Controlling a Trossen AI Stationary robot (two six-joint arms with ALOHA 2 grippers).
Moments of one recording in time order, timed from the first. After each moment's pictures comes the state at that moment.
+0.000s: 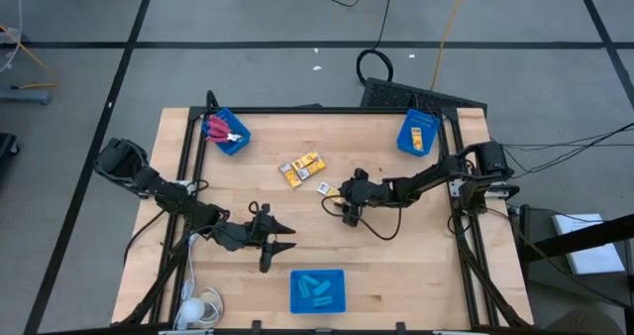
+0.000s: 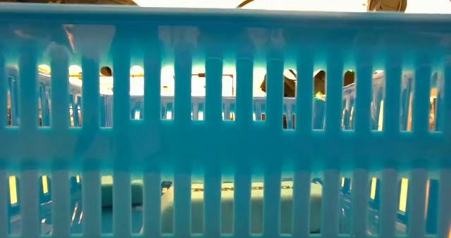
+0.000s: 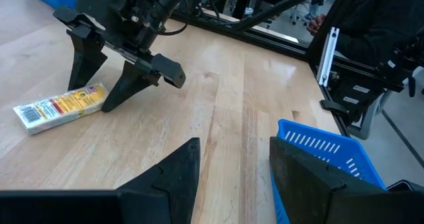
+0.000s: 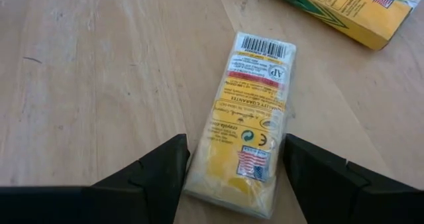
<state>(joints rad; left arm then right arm) -0.54 1.45 0.53 0.59 -0.49 -0.48 0.02 1.82 0.71 0.41 0.21 0.18</state>
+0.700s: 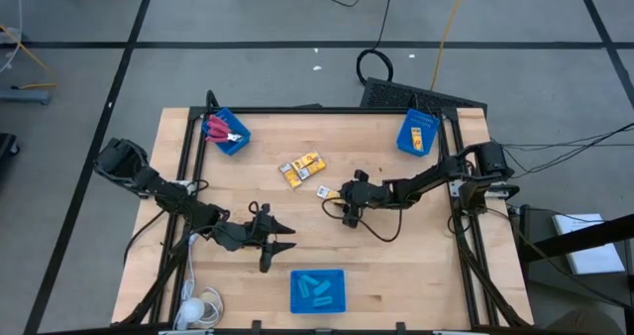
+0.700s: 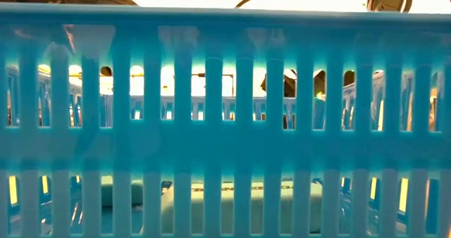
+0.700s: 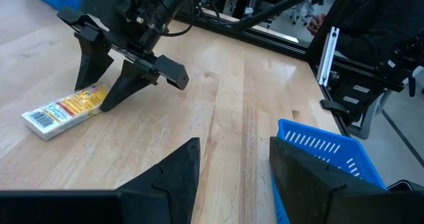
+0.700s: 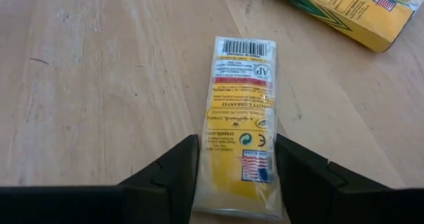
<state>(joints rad) -0.54 1.45 0.53 0.59 -0.49 -0.48 0.02 1.82 0.71 0.42 0.25 0.17</state>
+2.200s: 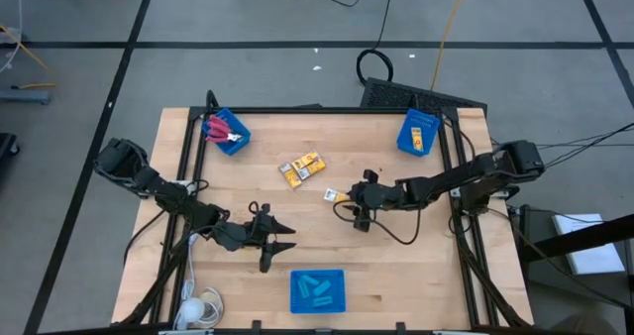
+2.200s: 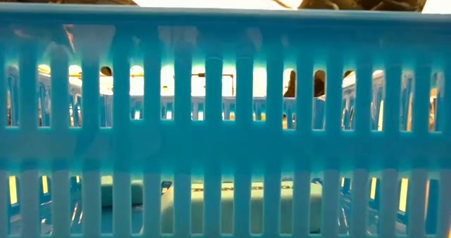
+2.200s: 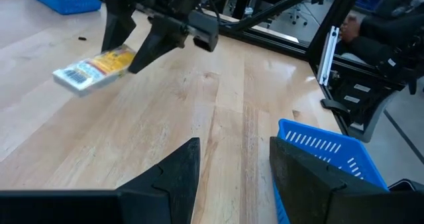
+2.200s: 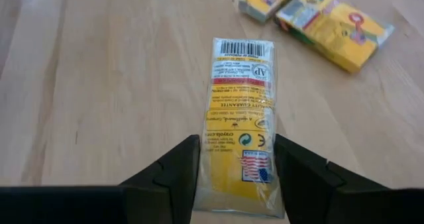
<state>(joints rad) -0.54 1.45 0.53 0.60 -0.49 -0.47 0.11 1.54 0.71 0.22 0.26 0.21</state>
